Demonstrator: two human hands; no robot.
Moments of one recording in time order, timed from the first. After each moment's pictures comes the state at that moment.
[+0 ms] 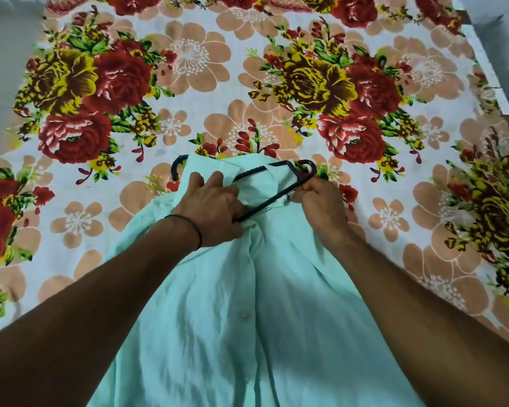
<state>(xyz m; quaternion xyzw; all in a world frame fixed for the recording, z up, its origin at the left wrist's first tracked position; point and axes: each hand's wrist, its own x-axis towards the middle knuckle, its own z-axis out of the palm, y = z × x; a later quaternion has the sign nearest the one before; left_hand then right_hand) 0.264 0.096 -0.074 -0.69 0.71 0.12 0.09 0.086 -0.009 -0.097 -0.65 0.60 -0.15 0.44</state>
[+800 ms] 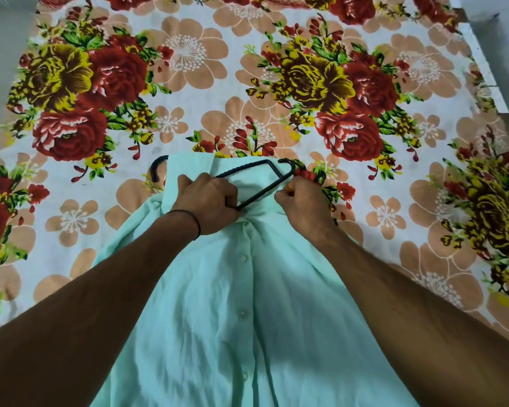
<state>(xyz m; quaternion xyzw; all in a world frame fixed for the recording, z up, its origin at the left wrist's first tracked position) 0.268 0.087 -0.087 -0.79 0.57 0.21 -0.02 0.098 -0.003 -0.106 -0.75 0.55 -0.07 0.36</state>
